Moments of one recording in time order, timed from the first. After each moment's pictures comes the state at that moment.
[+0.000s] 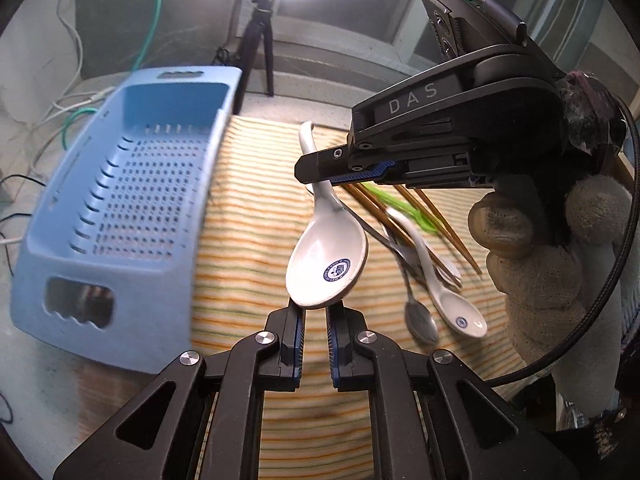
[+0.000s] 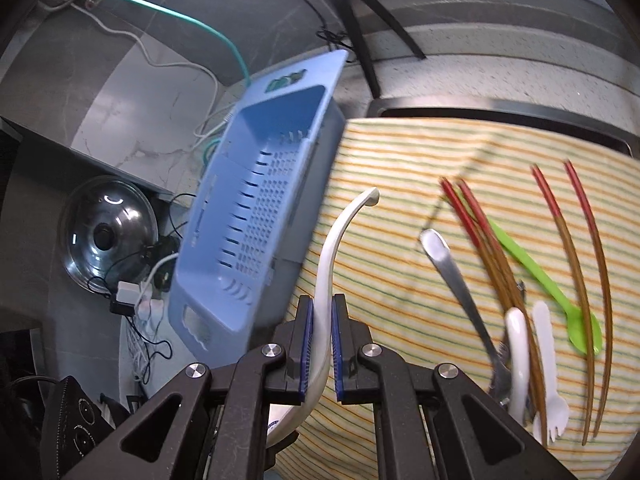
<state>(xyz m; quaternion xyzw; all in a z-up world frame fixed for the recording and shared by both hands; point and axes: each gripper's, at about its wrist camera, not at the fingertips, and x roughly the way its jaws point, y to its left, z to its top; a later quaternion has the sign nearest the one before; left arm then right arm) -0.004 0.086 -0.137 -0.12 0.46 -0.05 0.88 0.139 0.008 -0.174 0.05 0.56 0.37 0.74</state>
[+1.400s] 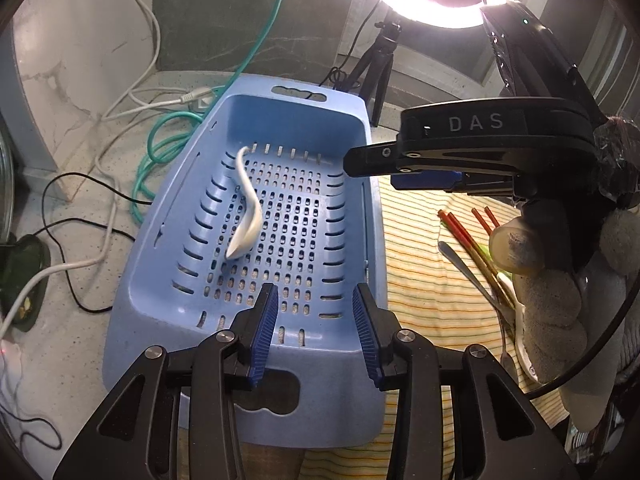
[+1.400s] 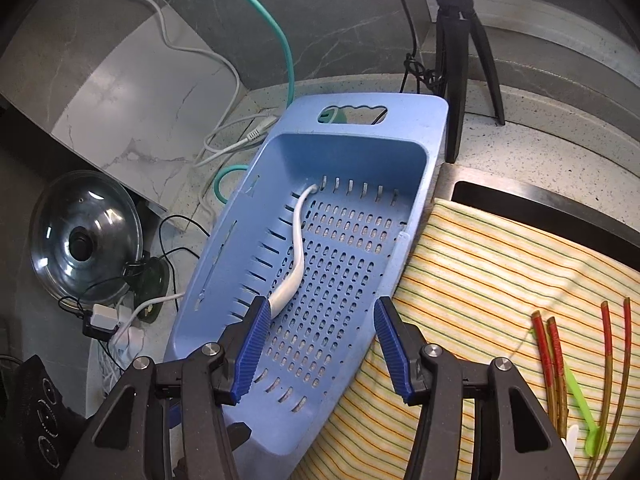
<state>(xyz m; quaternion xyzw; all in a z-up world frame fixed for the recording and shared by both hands) 0.020 0.185 -0.137 -0.15 0.46 0.05 0.87 0.154 0.099 -0.164 -0.02 0.52 0.38 0.76</state>
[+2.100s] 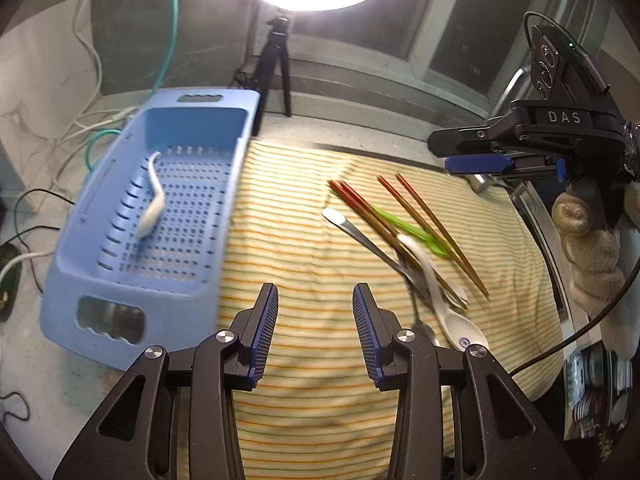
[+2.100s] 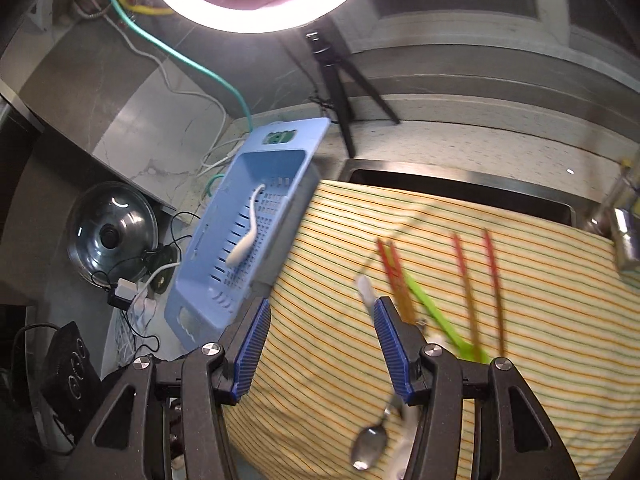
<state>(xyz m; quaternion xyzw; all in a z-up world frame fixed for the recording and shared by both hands) -0.004 0.072 -0.124 -0.11 0.46 -0.01 0.88 0.153 -0.095 -0.116 0.01 0.51 0.38 0.77</state>
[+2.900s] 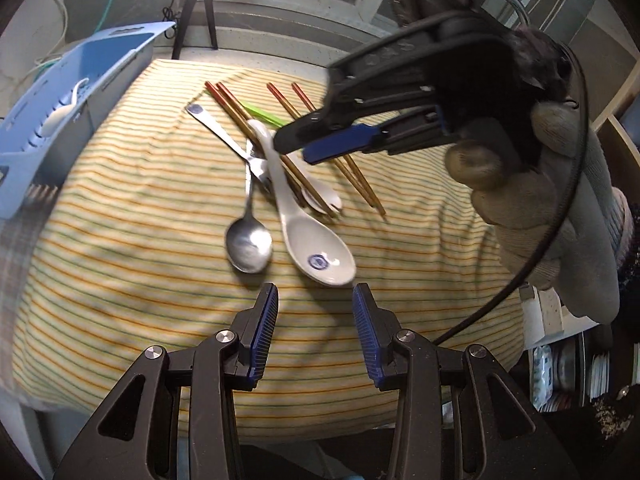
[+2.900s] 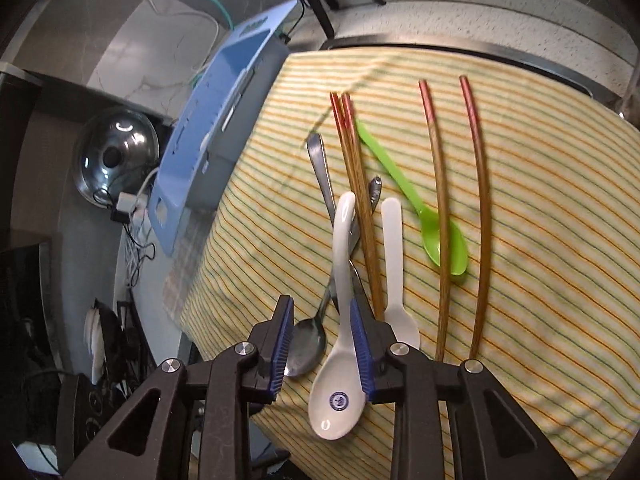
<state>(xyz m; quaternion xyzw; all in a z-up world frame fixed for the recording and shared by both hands) -0.036 -0.083 -0.169 -0.16 0.50 -0.03 0.85 0.154 -0.129 -0.211 -0.03 0.63 0.43 0.65</state>
